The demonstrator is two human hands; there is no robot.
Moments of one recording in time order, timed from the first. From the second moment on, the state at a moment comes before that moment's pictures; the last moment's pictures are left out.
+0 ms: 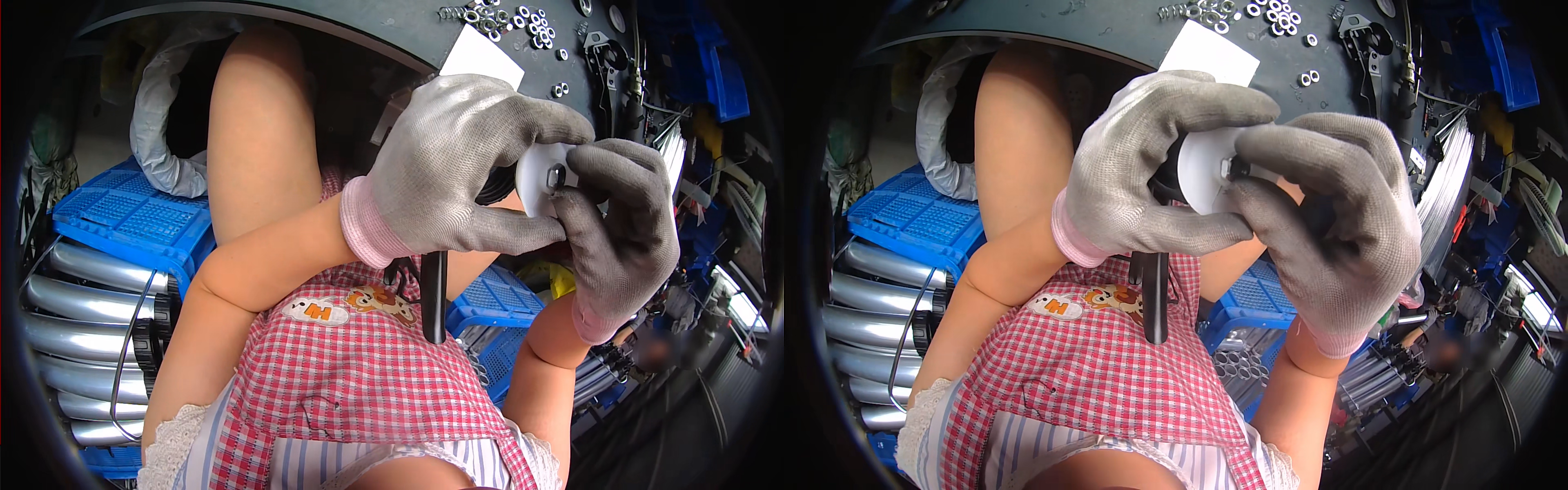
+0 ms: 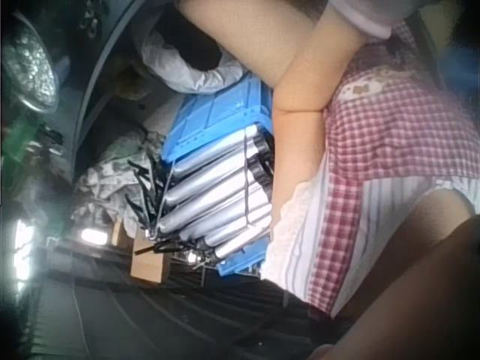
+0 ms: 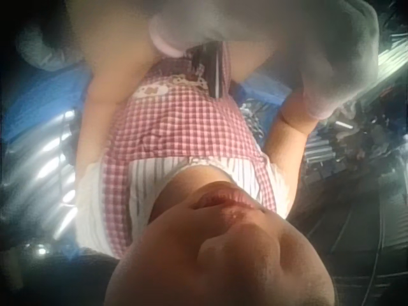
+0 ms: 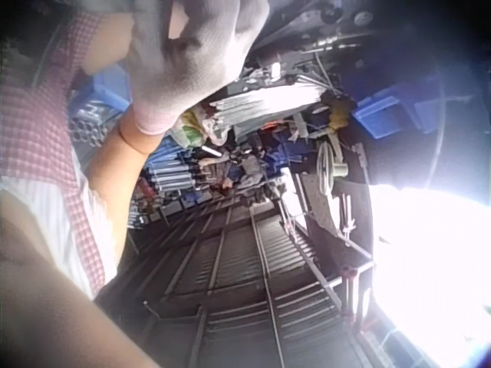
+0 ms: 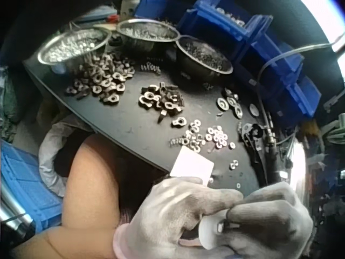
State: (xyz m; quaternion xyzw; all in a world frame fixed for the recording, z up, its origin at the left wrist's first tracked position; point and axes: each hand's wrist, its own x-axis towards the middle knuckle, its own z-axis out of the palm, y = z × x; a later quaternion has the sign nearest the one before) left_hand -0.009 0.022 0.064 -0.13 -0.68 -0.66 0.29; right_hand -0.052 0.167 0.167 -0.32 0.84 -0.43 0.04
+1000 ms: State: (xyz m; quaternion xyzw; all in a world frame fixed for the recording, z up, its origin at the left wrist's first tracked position) left_hand -0.008 0.031 0.043 -0.05 -0.78 -0.49 0.39; right_hand -0.054 0.170 0.162 -0.36 0.86 -0.36 -0.02
